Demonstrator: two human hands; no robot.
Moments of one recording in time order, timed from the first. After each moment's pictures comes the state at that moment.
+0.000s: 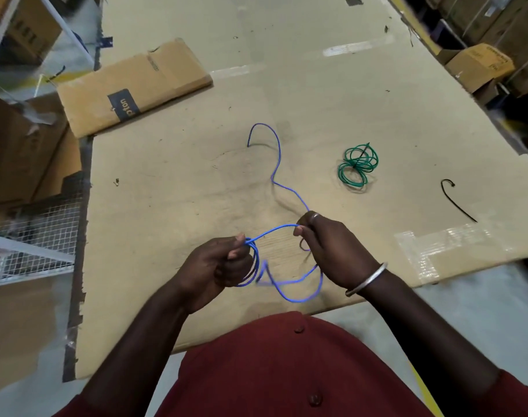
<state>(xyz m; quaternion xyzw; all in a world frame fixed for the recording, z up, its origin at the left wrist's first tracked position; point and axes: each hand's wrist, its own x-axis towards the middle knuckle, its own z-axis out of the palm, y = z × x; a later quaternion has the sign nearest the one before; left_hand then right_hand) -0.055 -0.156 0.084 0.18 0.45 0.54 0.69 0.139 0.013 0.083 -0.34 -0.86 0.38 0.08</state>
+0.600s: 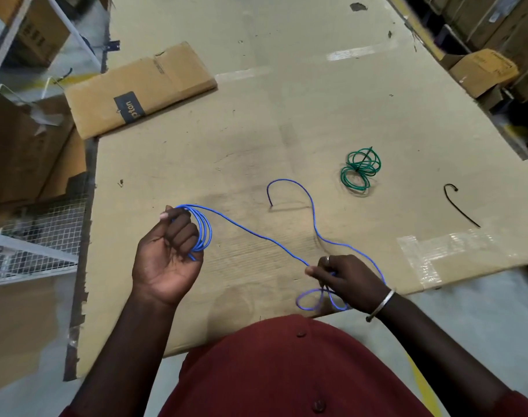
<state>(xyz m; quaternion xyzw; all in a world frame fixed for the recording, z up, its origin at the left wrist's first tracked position) -0.096 -0.173 0.091 -0.08 0.07 0.76 0.64 0.189 0.013 0.025 -0.33 -0.84 0.43 -0.02</state>
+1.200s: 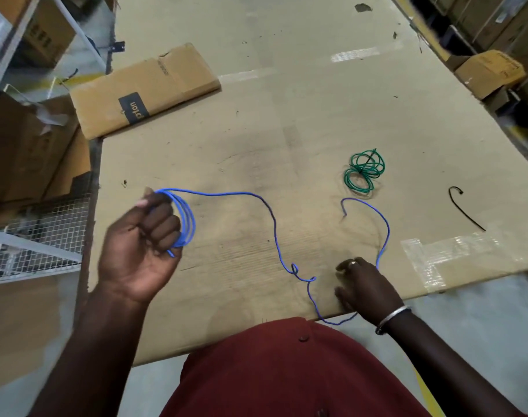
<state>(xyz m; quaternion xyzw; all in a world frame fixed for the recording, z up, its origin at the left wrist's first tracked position) -0.115 -0.181 0.134 0.01 0.15 0.75 0.65 0.225 0.020 -0.033 -0.42 -0.87 0.27 -0.04</state>
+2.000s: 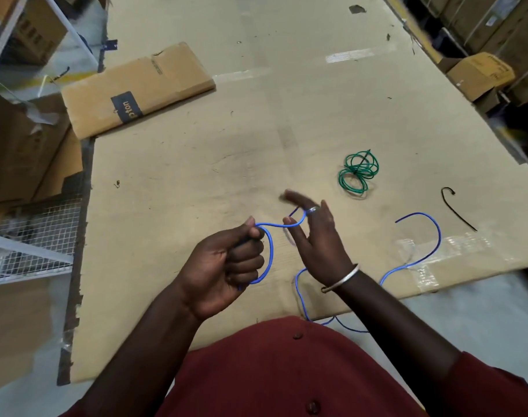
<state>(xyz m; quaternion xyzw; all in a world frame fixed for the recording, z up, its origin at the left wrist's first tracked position) -0.034 -0.134 0.133 0.04 0.32 0.61 0.72 0.109 0.013 0.054 -0.30 -0.84 0.37 0.26</state>
